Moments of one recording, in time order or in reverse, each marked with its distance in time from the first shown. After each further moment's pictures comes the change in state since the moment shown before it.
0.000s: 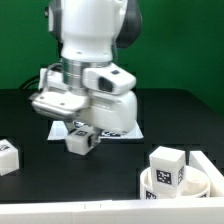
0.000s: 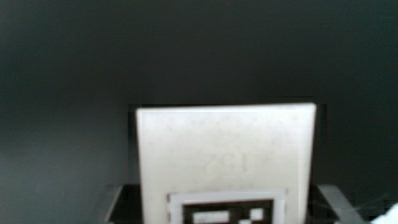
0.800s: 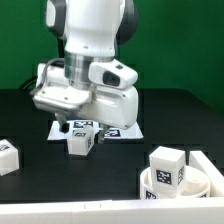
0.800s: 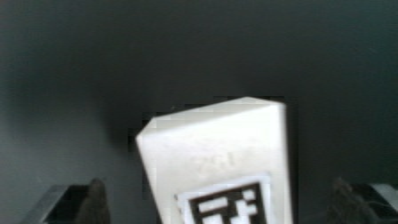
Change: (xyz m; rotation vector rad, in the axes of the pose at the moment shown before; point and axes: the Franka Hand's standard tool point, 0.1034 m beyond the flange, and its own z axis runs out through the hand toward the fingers) arm -0.012 -0.008 -0.021 0.030 -0.046 0.211
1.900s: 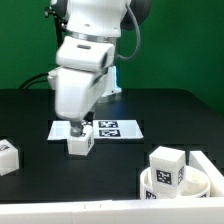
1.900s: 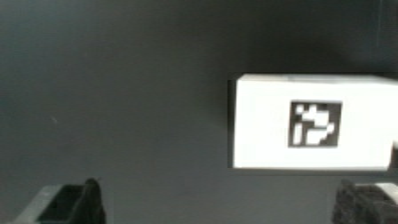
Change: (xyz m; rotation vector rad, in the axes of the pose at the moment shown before) arm -0.028 0.021 -0.028 0.007 0.017 1.420
